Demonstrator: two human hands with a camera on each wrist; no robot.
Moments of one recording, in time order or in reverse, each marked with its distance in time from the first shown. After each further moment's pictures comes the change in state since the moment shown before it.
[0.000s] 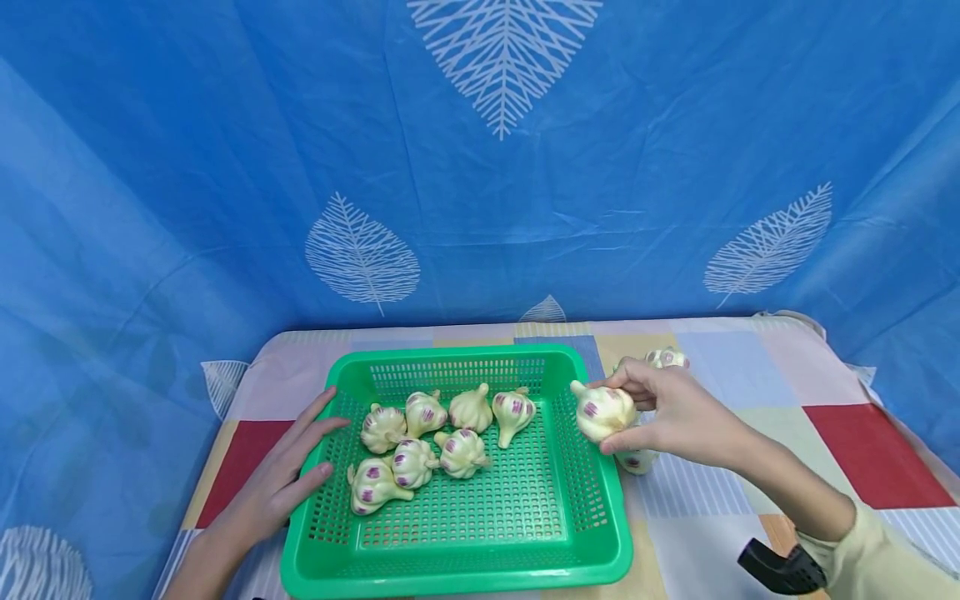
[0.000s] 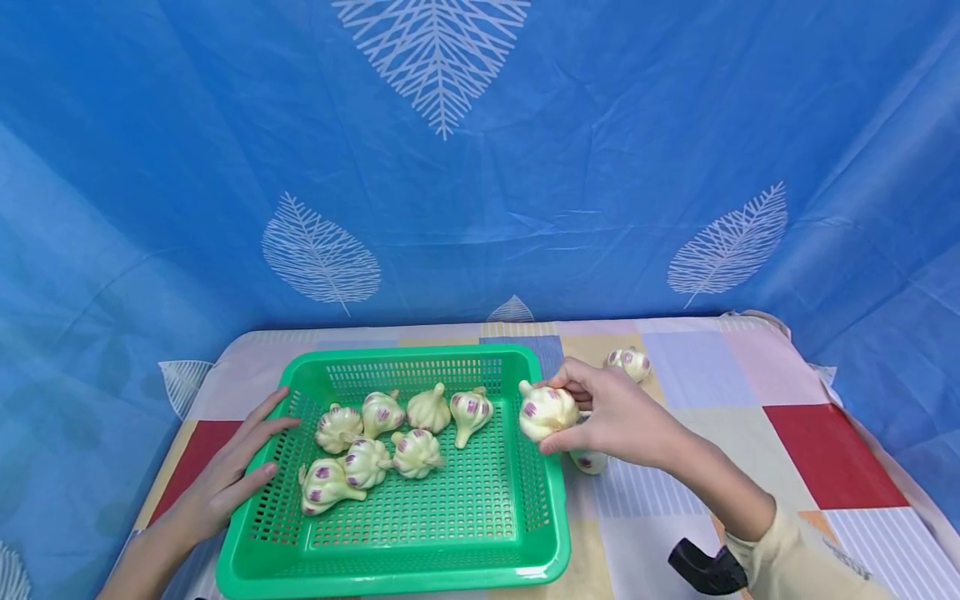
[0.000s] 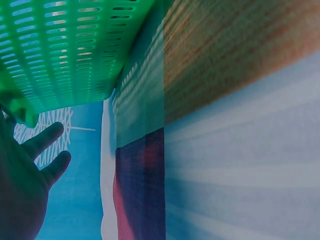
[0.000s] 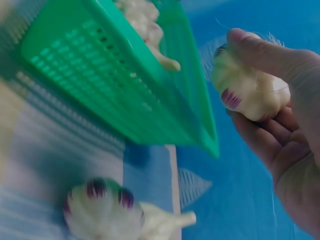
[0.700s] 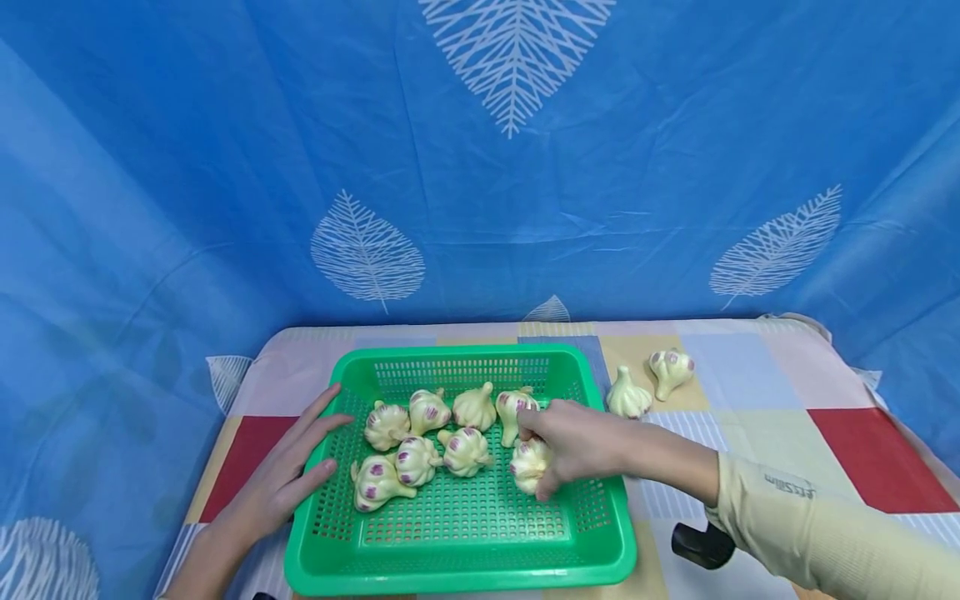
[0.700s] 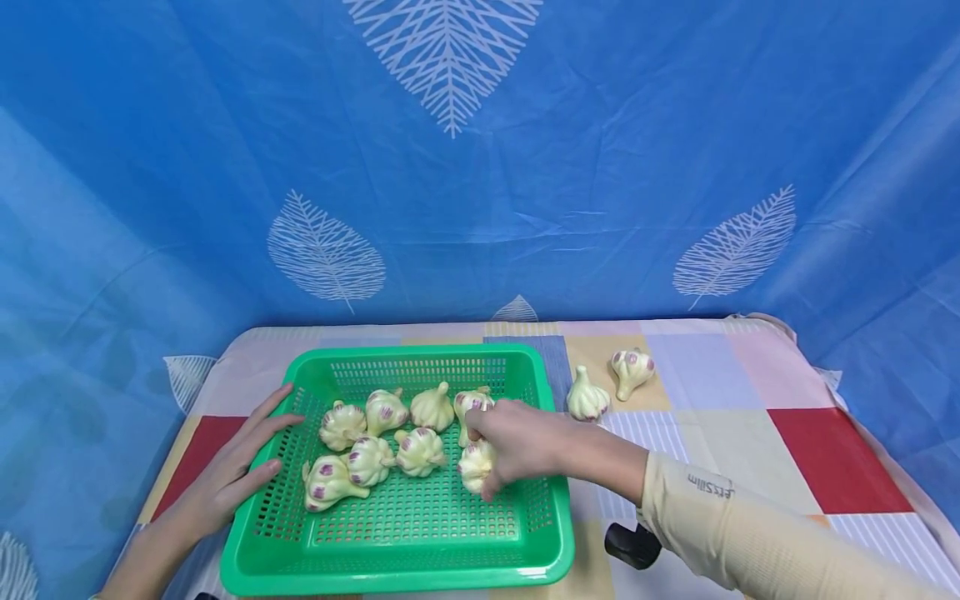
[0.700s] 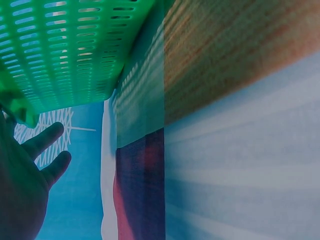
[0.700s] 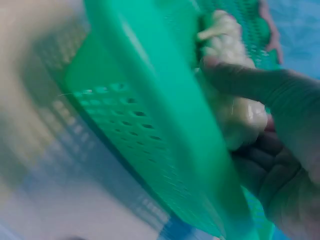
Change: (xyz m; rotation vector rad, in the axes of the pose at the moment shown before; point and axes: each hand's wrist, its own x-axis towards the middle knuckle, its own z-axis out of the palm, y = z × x) left_hand 0.000 0.000 0.000 -0.023 0.000 -0.005; right_hand 0.058 -0.025 0.075 -0.397 -0.419 -0.068
